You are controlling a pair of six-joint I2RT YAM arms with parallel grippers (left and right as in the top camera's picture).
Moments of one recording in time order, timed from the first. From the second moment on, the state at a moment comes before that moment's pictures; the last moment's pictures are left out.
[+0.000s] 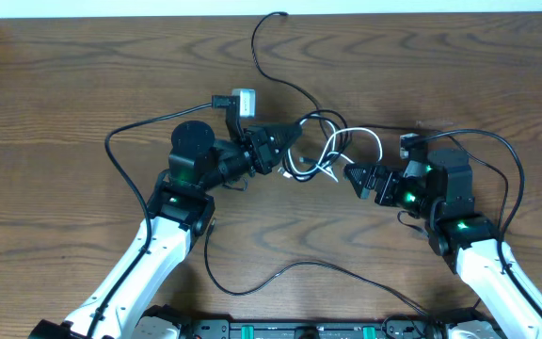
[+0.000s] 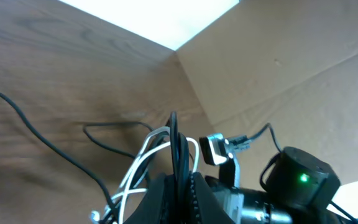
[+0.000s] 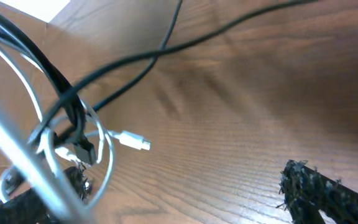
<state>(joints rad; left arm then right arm) -0.34 1.27 0.70 0.38 0.70 -0.82 0.19 1.17 0.51 -0.01 -0.48 0.57</state>
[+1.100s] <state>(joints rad) -0.35 1.27 0.70 0.16 0.43 -0.84 0.04 1.17 0.51 0.01 -0.73 0.60</state>
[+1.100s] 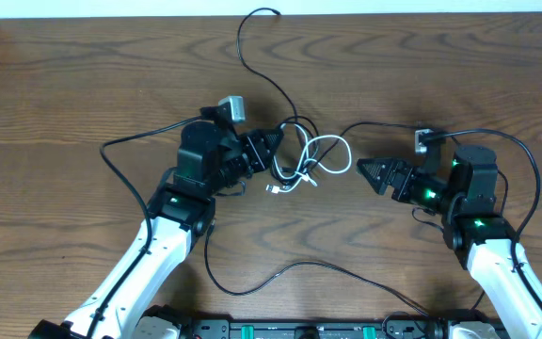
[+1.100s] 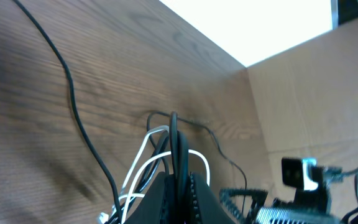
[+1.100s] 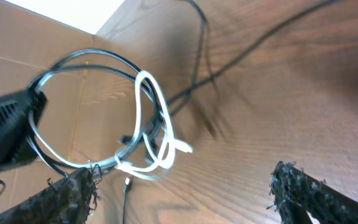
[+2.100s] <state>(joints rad) -0.34 1.27 0.70 0.27 0.55 -1.13 0.33 1.17 0.51 0.07 -0.73 0.00</state>
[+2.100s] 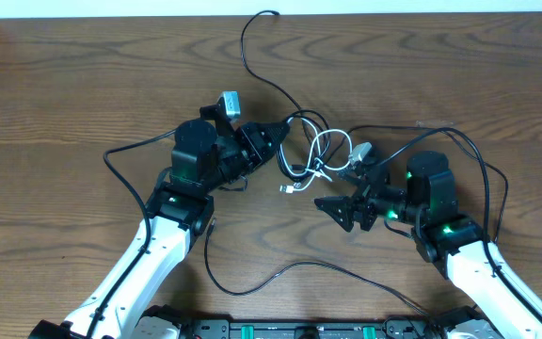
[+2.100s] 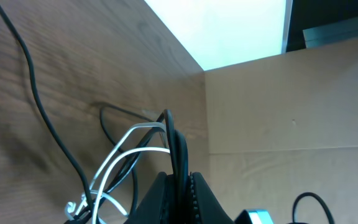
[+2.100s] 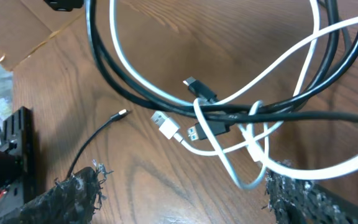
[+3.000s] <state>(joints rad) -0.39 1.27 0.70 0.31 0.56 -1.11 0.34 1.18 0.51 0.19 -0.81 0.00</state>
